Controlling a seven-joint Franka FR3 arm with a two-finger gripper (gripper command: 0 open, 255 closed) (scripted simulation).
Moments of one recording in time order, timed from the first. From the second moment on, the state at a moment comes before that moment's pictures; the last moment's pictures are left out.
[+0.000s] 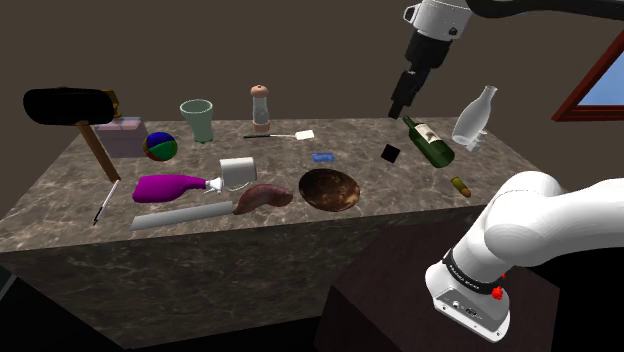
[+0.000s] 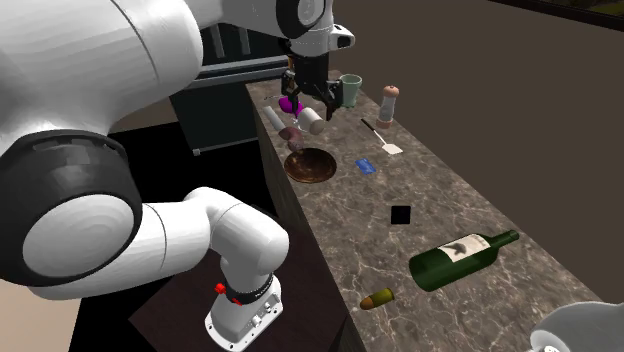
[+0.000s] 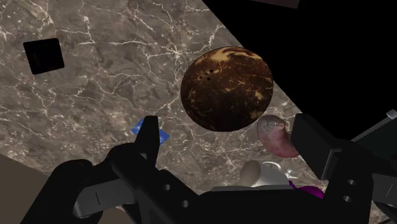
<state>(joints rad) 0.01 -0.81 0.00 -2.38 0.04 1.65 -0.14</state>
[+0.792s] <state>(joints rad) -0.04 -0.70 -0.17 -2.52 -0.07 1.87 -0.36</state>
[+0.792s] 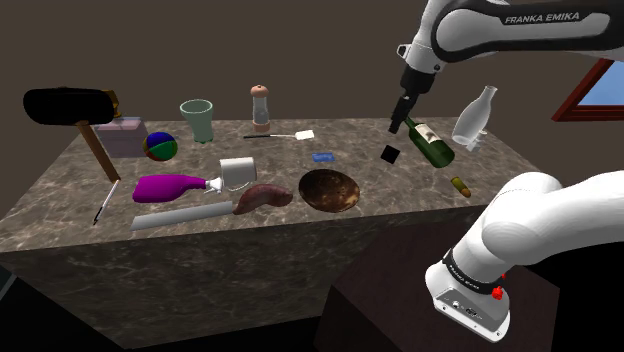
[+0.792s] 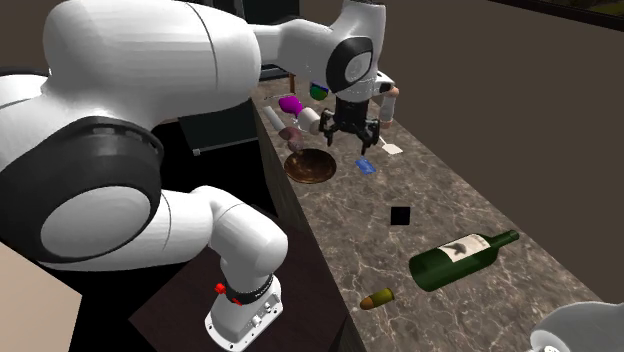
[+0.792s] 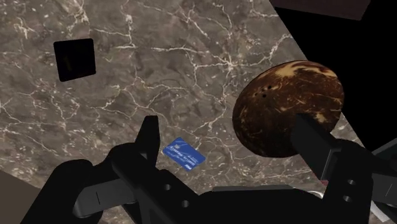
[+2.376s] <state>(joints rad) -0.06 -0.04 -0.52 -2.42 0.00 2.38 -0.89</state>
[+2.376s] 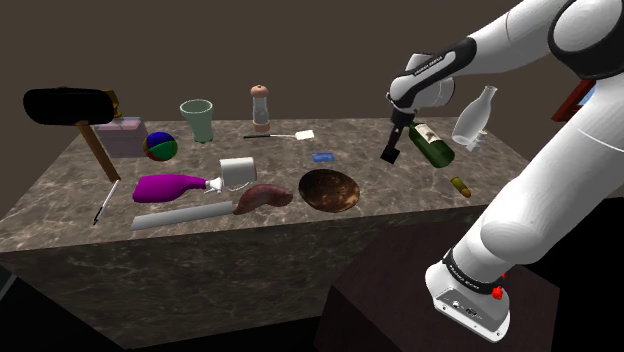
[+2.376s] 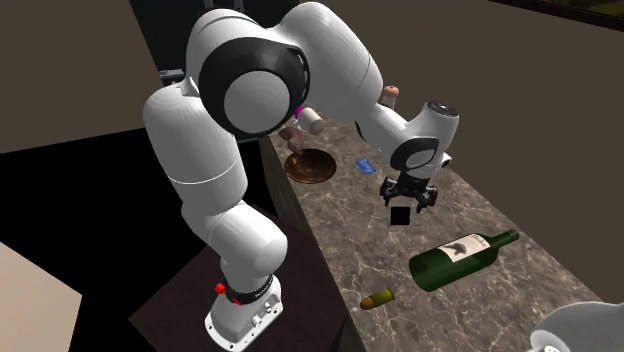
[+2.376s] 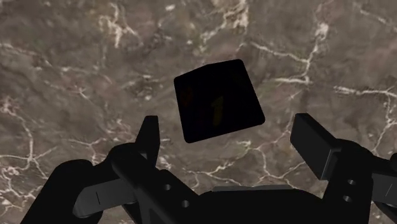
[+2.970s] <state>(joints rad) -0.06 0.00 -0.52 -2.44 0.03 2.43 -0.91</state>
